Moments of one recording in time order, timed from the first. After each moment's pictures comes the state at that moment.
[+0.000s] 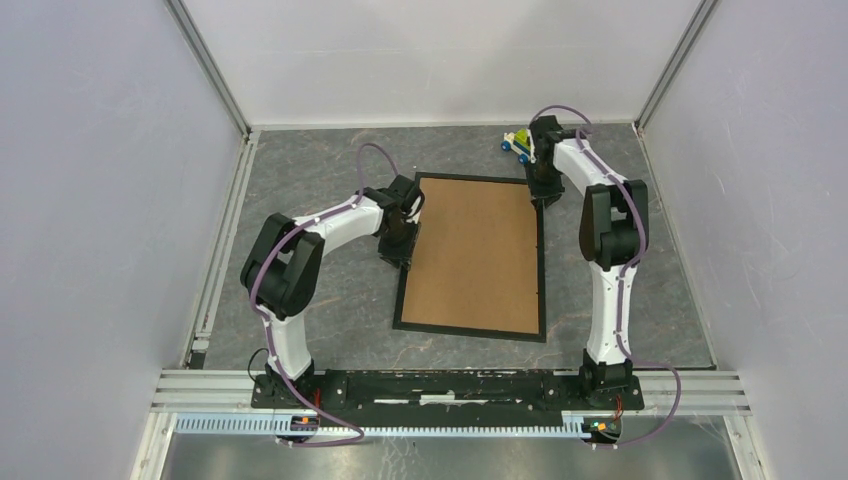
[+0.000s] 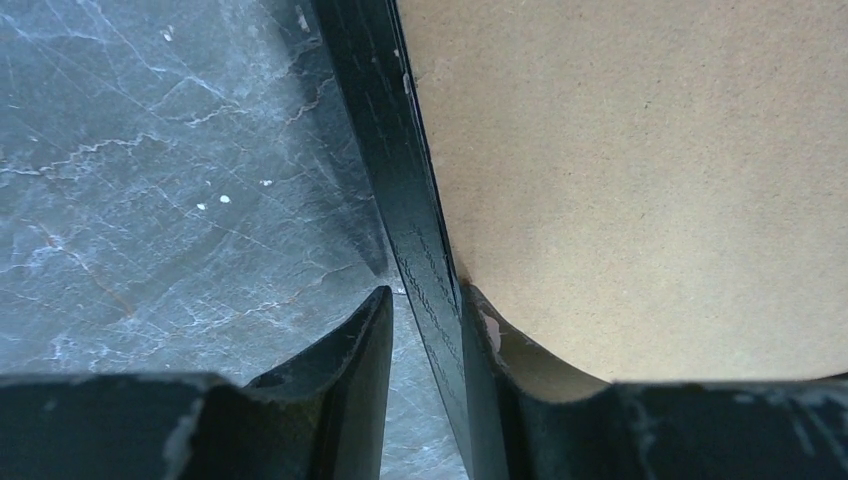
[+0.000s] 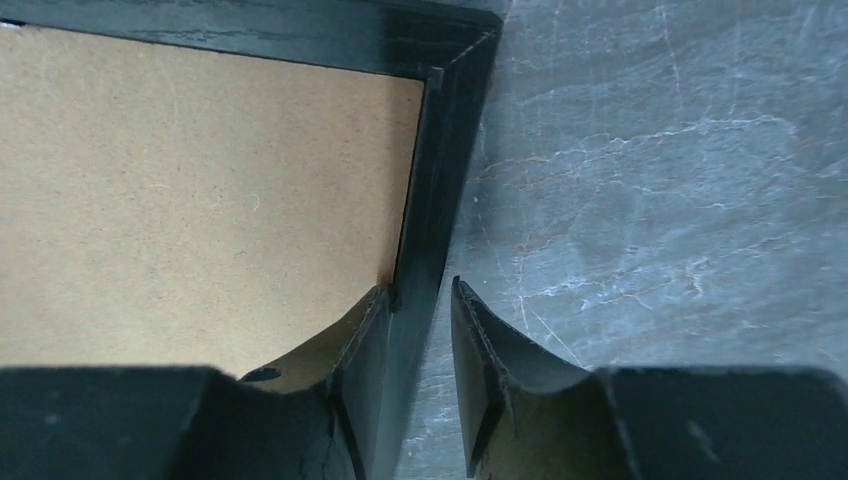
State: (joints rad) left arm -0.56 1.91 1.28 -0.71 0.08 -0.29; right arm 0.13 2.27 1.86 -0.90 0.06 0.09
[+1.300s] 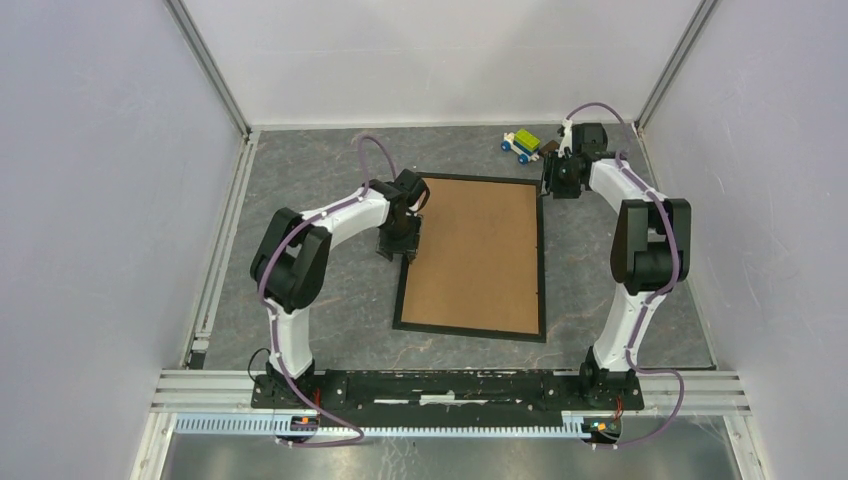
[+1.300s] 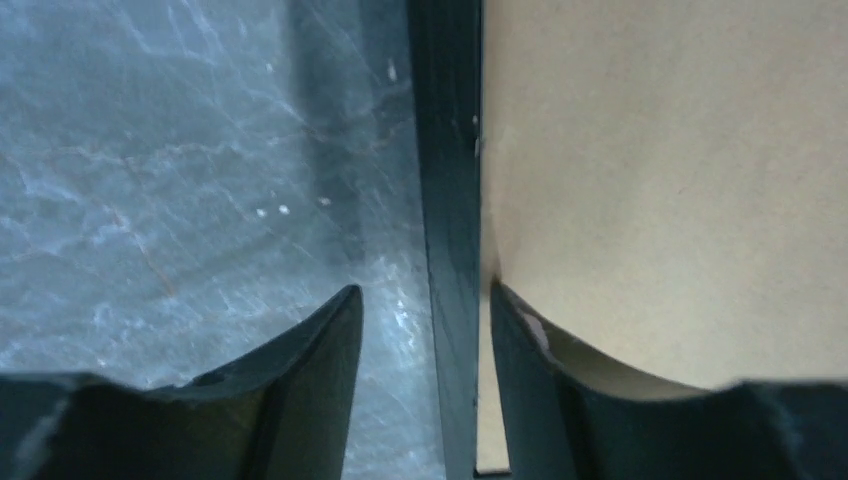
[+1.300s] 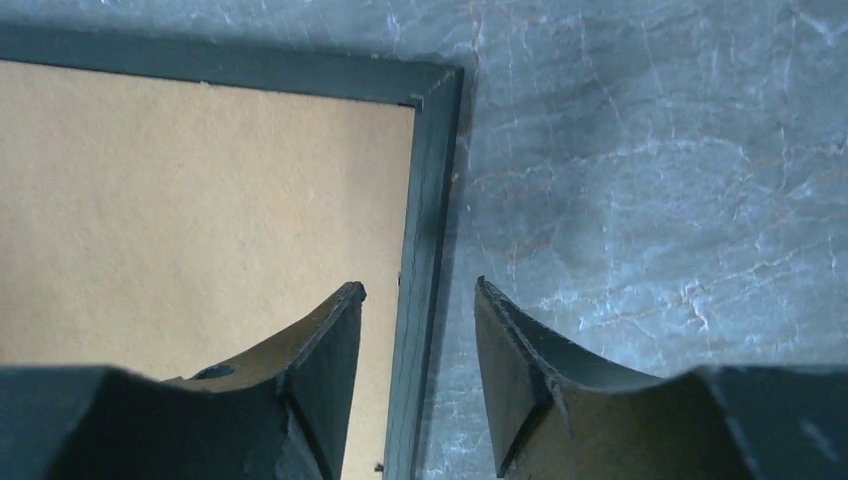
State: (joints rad) left arm -0.58 1.93 1.39 -0.80 -0.04 -0.40; right arm 0.01 1.95 1.44 -0.47 -0.18 0.12
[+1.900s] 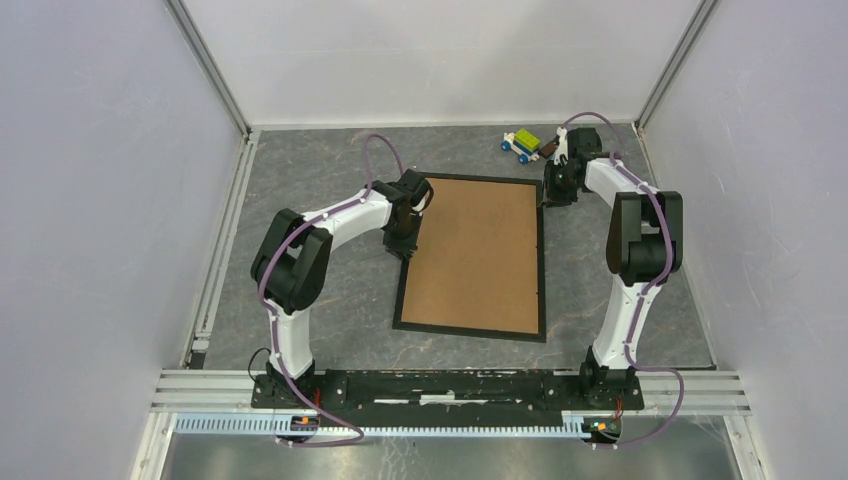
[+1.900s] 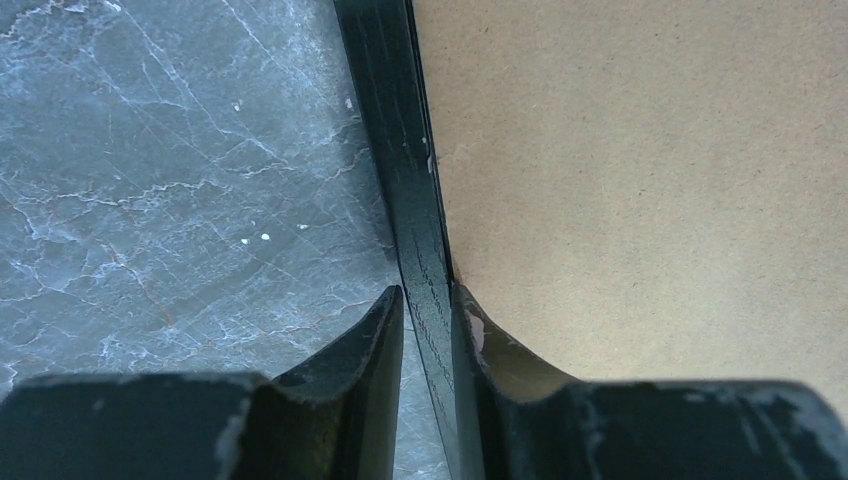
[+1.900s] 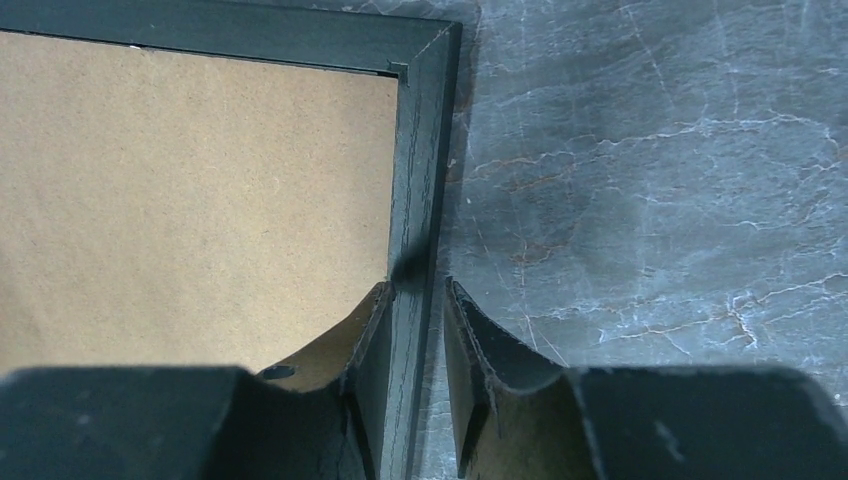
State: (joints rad) left arm -0.58 1.96 1.39 -0.75 -0.05 -0.33; right arm 0.01 2.05 1.50 -0.52 -0.20 0.12
